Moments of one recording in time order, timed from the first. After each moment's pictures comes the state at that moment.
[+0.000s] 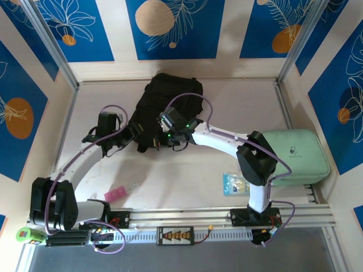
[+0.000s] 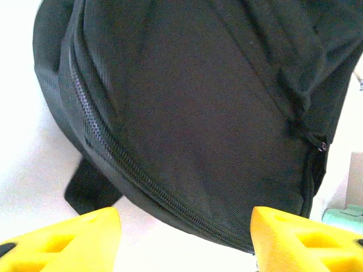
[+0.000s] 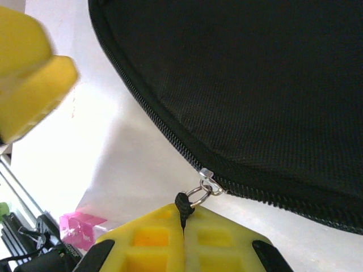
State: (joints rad) left arm -0.18 1.27 0.78 -0.32 0.31 -0.81; right arm 0.85 1.88 1.42 -0.46 -0.29 0.69
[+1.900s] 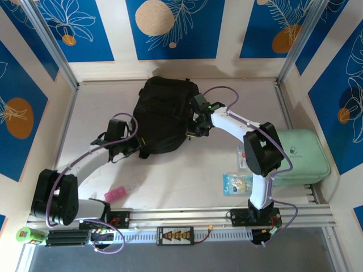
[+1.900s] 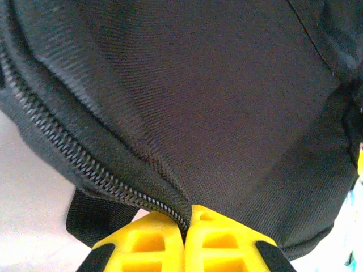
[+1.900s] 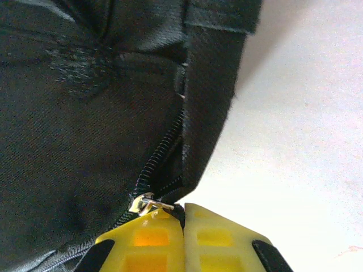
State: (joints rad) left arm -0.27 1.32 0.70 -0.29 0.30 -0.73; right arm 0.53 1.90 1.43 -0.74 -0.21 0.66
